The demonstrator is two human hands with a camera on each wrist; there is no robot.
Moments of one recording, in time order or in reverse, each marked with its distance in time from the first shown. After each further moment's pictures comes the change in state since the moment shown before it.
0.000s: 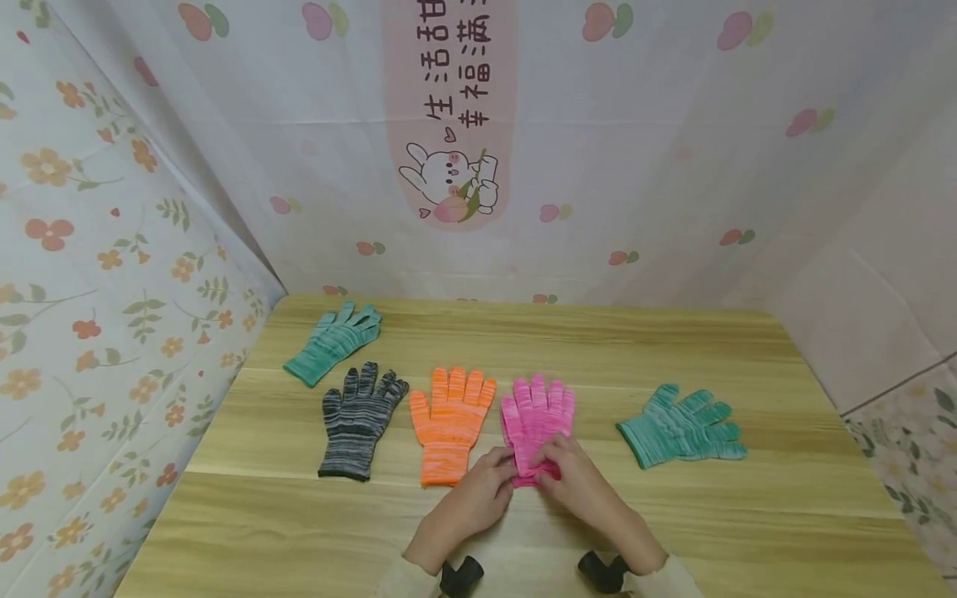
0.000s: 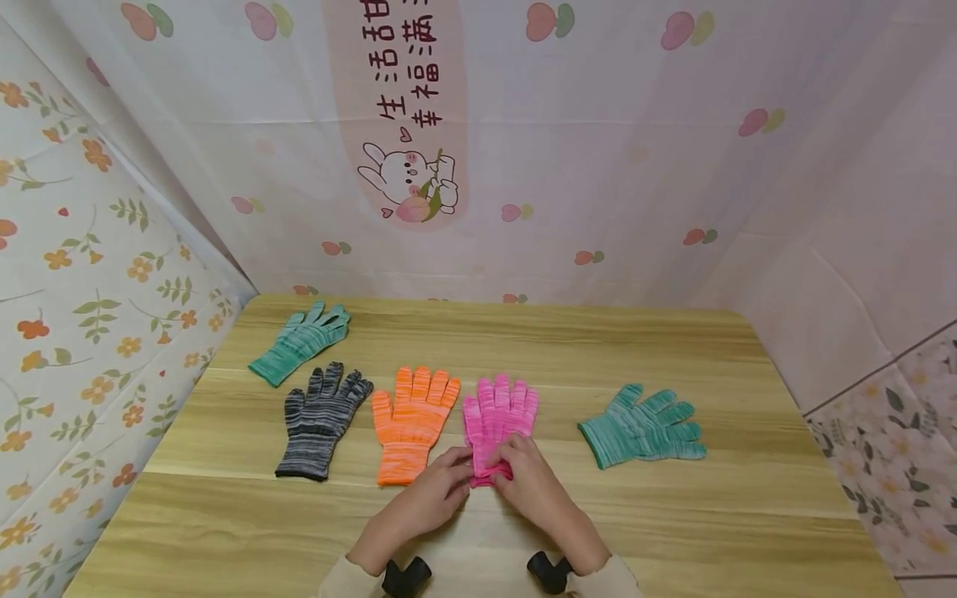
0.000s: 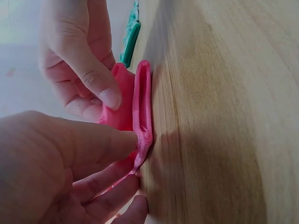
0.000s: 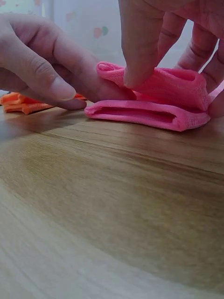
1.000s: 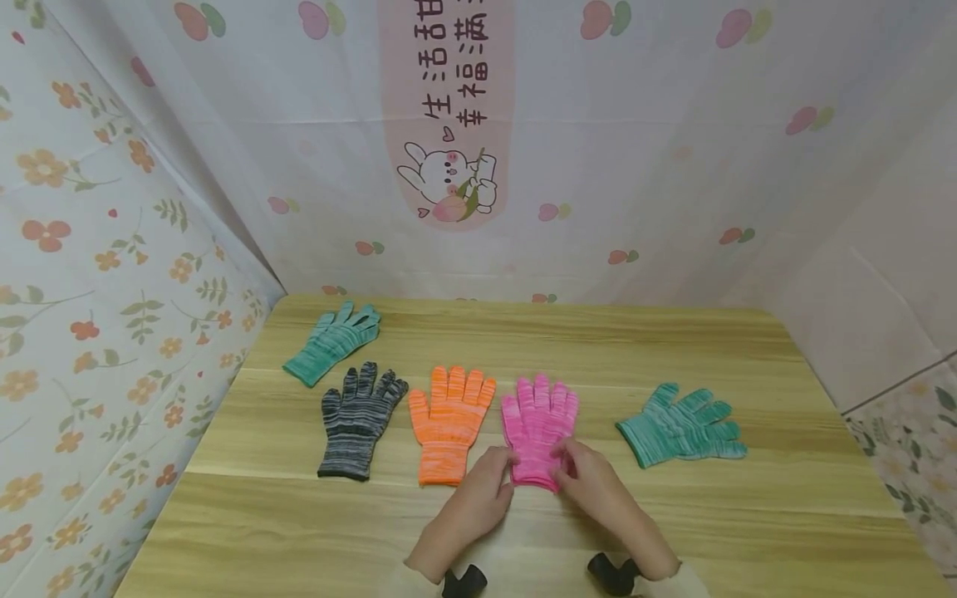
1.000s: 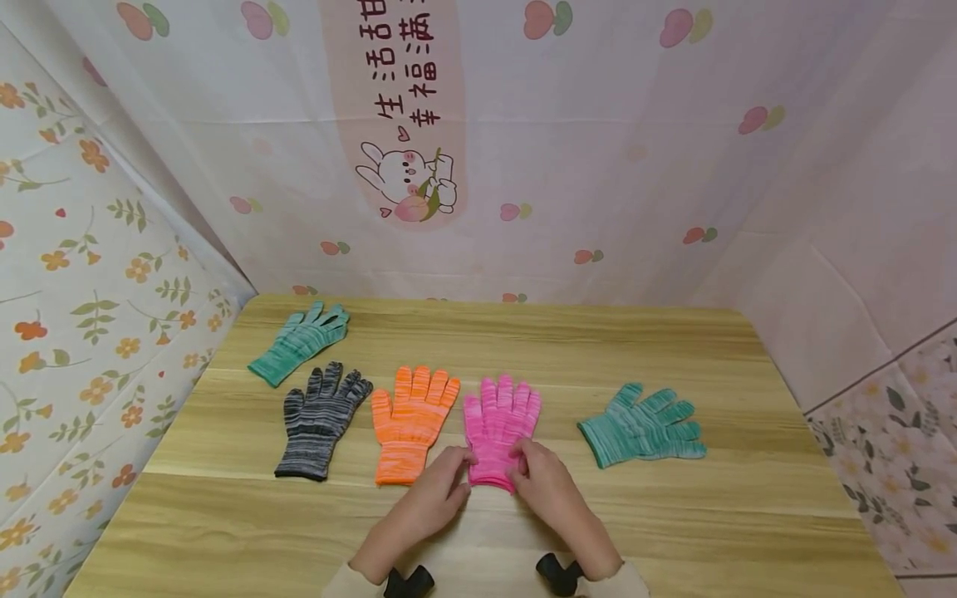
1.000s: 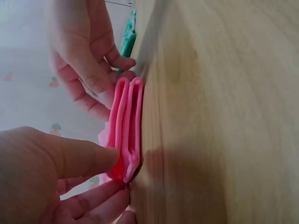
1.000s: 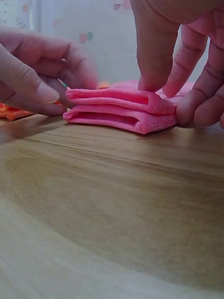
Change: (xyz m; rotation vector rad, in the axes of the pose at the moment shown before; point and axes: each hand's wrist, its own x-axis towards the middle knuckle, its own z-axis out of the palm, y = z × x) left_hand 0.000 0.000 0.010 -0.130 0.097 -0.083; right_hand -0.005 0.010 -0.010 0.070 -0.006 0.228
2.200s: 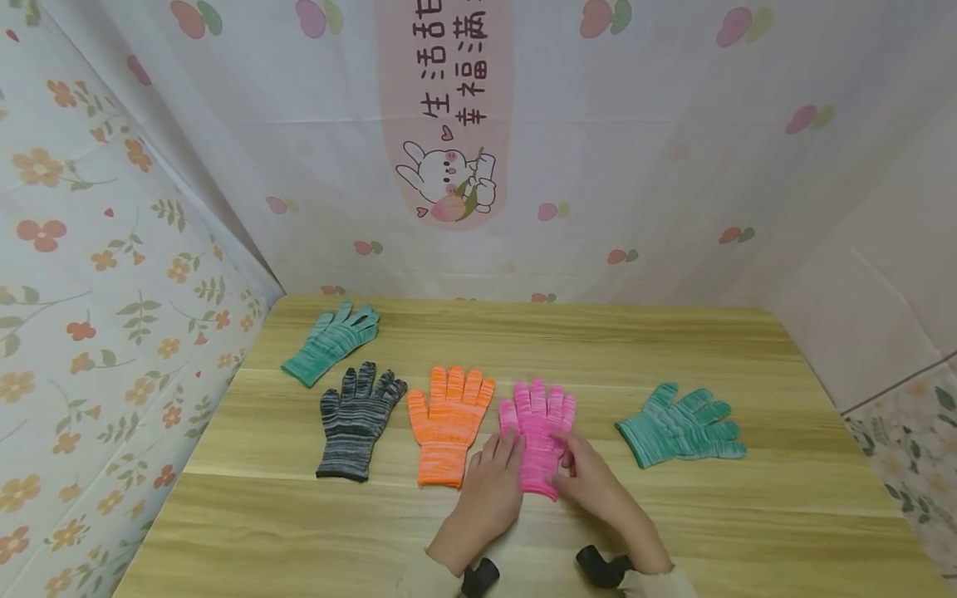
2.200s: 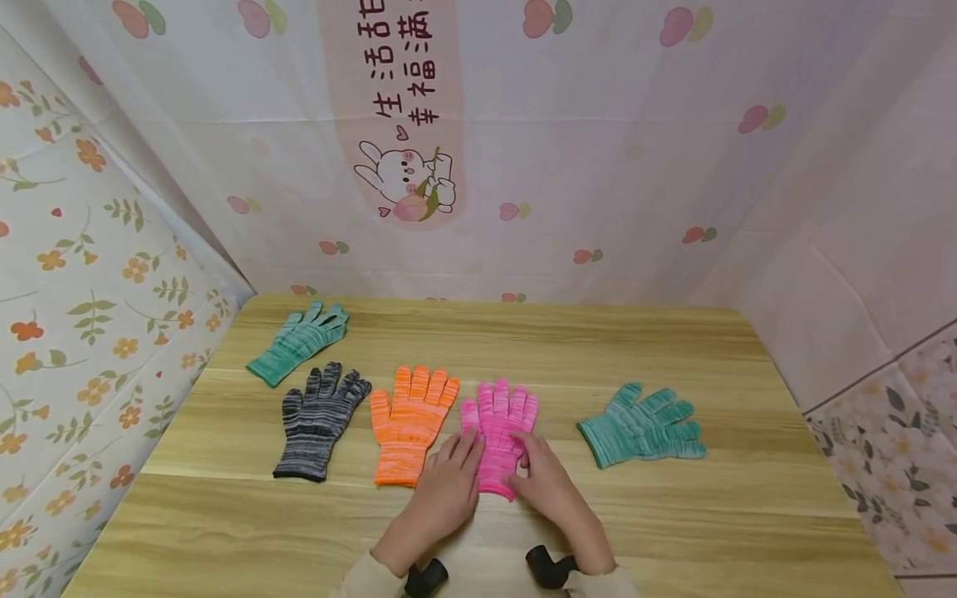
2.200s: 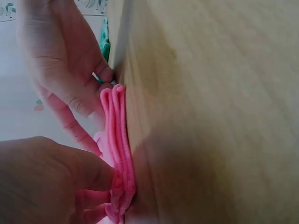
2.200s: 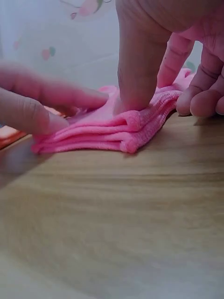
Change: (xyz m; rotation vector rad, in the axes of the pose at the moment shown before) left_hand 0.013 0.014 0.018 0.523 0.028 -0.037; right_hand 0.006 0.016 0.005 0.199 -0.060 -0.044
